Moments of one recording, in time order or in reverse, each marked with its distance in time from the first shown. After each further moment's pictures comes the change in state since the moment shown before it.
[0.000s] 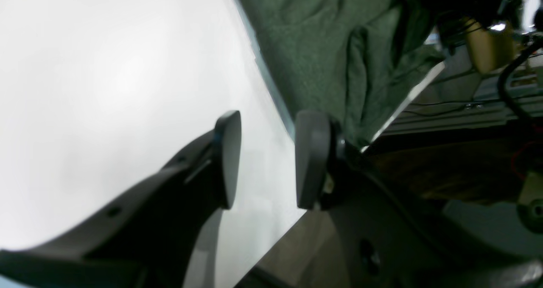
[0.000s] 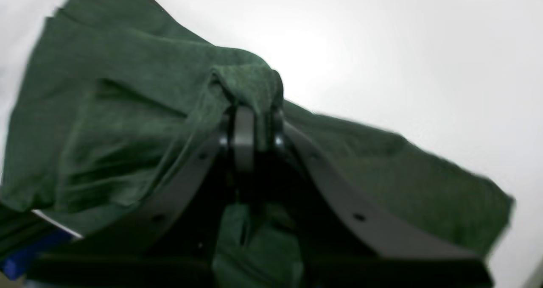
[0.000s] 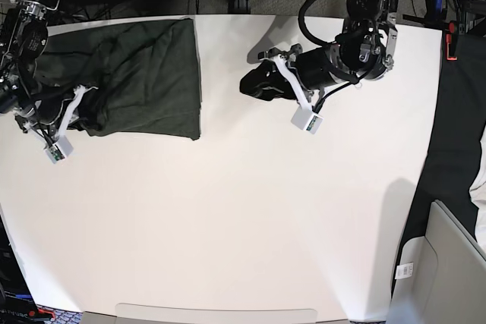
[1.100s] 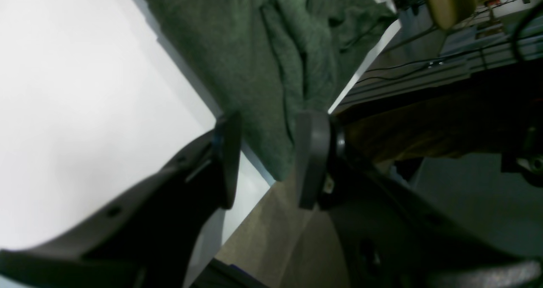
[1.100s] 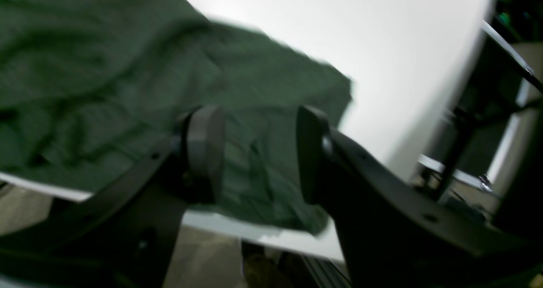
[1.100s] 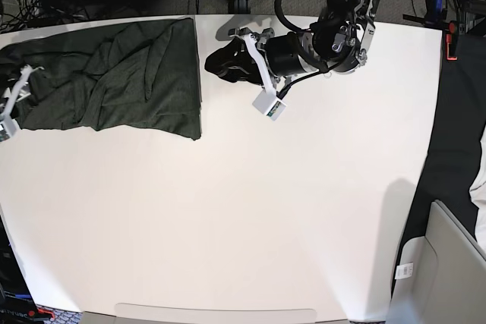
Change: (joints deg) left arm 0.0 1.0 9.3 1.6 -0.1 -0.2 0.0; right arm -13.4 12.8 15.1 8.5 0.9 0.0 1.2
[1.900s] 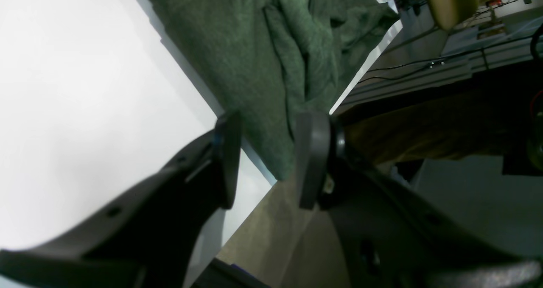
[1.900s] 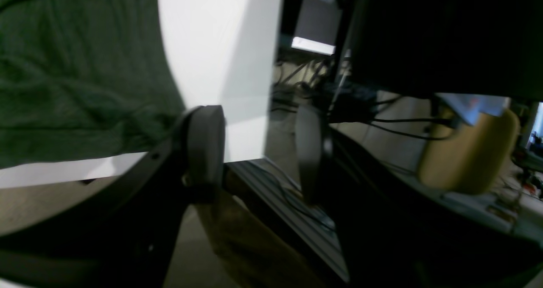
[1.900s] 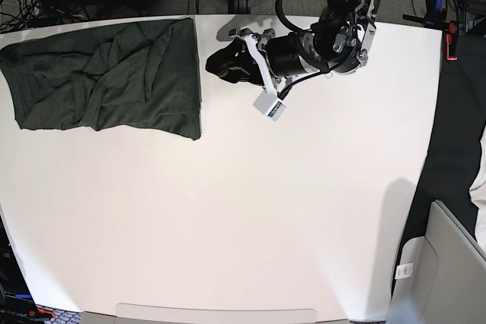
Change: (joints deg) left arm -0.1 0.7 0.0 0.0 0.0 0.0 0.2; right arm 2.7 2.4 2.5 -7.7 -25.4 0.4 0.5
